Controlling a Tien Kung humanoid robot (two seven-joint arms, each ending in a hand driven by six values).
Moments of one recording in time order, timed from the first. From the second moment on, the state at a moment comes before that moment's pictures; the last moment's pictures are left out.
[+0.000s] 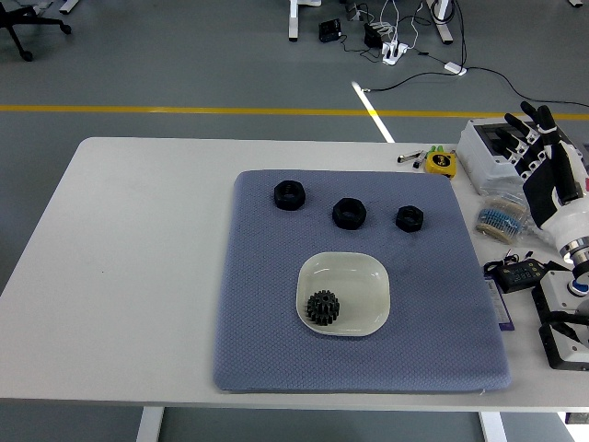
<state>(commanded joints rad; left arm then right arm) -0.13 0.12 -0.34 -0.21 0.66 0.22 0.11 0.32 -0.48 1.07 1.51 -0.56 -0.33 0.25</state>
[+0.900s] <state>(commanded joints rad) -0.12 0.12 -0.34 -0.21 0.66 0.21 0.11 0.19 -0.40 1.20 1.46 -0.73 -0.34 0.04</state>
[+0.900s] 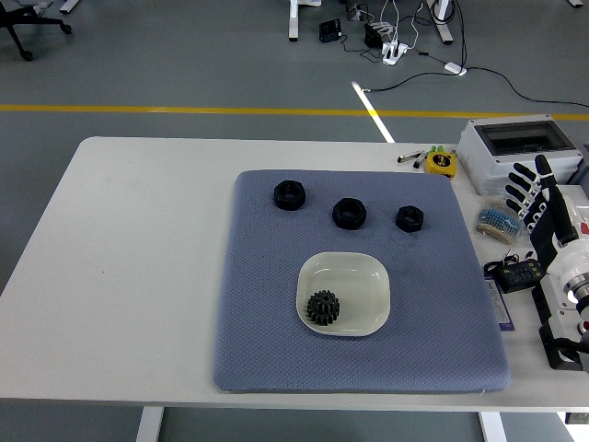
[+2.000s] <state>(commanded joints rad) -0.12 0.12 -0.34 -0.21 0.66 0.21 0.11 0.16 -0.34 1.27 1.41 -0.76 -0.29 0.06</state>
